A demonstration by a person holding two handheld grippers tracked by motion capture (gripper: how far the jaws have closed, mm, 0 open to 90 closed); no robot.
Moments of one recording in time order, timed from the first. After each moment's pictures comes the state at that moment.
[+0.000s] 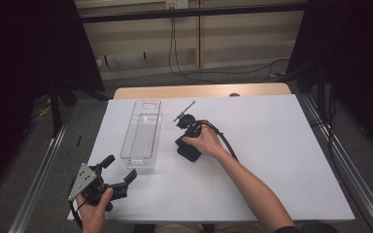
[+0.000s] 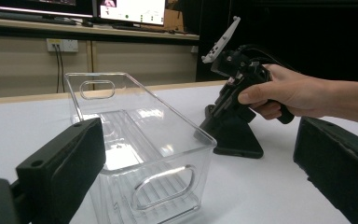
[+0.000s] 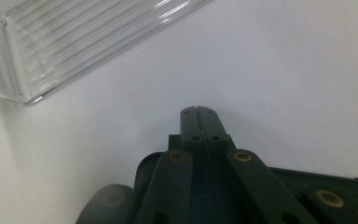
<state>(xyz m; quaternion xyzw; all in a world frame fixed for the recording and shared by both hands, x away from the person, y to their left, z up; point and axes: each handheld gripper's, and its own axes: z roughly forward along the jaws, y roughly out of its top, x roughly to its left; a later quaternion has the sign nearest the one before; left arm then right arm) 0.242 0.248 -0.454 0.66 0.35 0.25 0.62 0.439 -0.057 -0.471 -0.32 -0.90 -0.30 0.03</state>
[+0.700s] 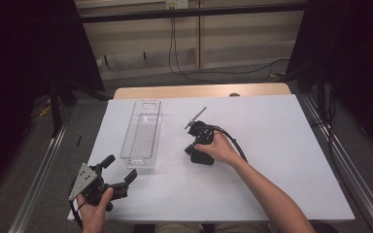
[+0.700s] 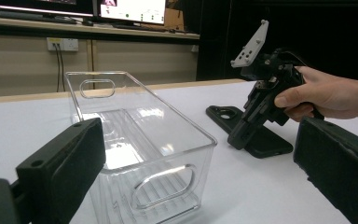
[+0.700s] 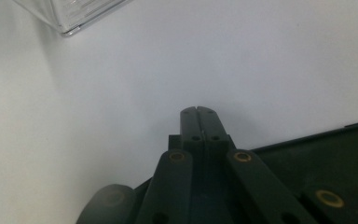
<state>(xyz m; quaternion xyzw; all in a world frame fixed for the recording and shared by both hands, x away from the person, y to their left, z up) 0.243 0.247 -0.455 0.66 0.35 0.25 0.62 0.409 -0.090 -0.470 -0.30 -0.90 -0.30 0.05</state>
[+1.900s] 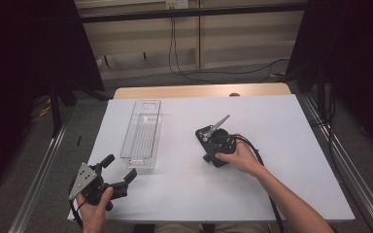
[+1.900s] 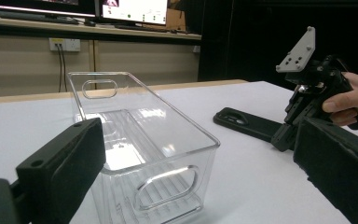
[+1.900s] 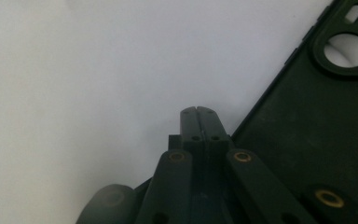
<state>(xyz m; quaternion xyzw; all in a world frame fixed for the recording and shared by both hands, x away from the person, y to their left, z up) 0.244 0.248 -0.454 0.66 0.35 0.25 0.62 0.370 -0.149 -0.470 -0.31 -0.90 -0.30 0.05</state>
